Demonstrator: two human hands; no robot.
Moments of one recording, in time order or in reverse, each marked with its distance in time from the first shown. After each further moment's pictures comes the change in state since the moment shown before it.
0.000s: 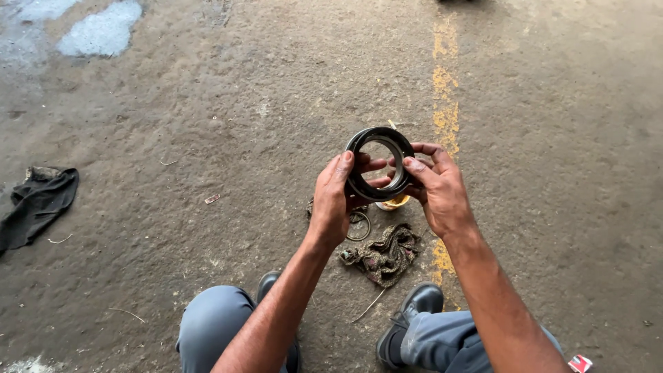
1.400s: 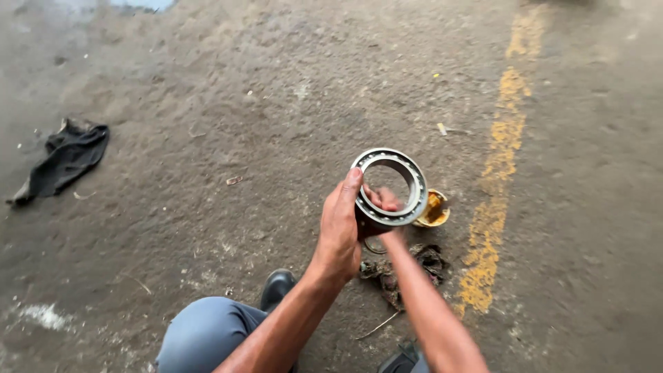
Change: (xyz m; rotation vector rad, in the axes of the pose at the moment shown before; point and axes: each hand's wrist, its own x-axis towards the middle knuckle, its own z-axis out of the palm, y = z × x) left_hand 0.006 -0.031 -0.043 -0.135 0.354 0.014; right_hand 0.200 0.468 -0.082 0.118 -0.062 0.129
